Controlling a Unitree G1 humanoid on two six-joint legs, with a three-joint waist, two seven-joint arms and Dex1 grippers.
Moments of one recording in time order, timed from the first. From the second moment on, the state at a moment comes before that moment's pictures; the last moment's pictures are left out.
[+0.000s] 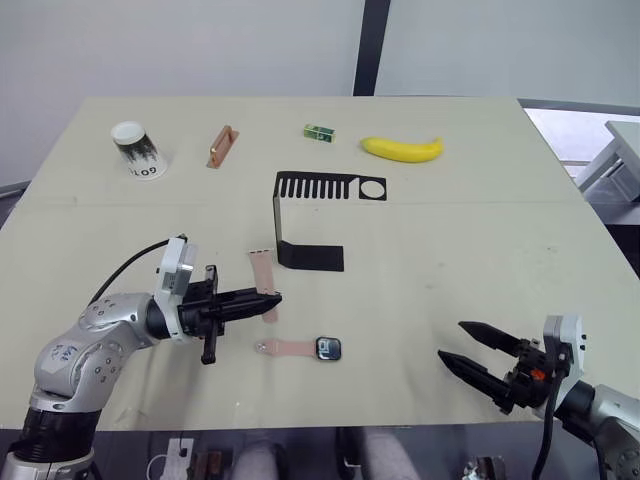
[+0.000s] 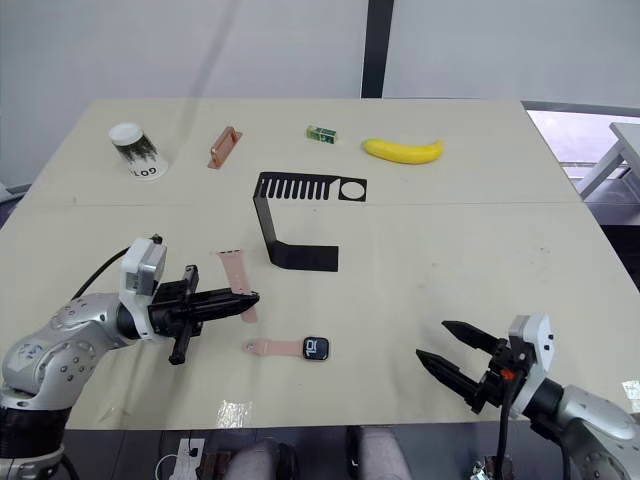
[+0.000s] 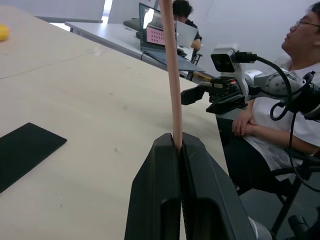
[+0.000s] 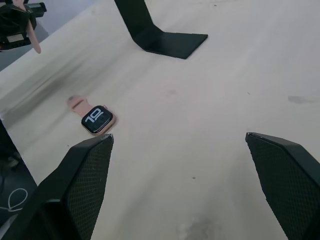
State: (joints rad) left arm -0.19 0.71 0.14 -0.29 -0.85 0.59 -1.08; right arm 0.38 -0.57 -0.43 -0.52 0.77 0.53 0.91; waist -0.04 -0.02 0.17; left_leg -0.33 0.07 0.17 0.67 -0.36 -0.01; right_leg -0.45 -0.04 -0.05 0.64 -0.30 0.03
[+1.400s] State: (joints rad) left arm -0.36 0.43 -0.04 -0.22 -0.92 0.83 -1.04; right arm -0.13 -0.30 0.04 -0.59 1.34 0.70 0.29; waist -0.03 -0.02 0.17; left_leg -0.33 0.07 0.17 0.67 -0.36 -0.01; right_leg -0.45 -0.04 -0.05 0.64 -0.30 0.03
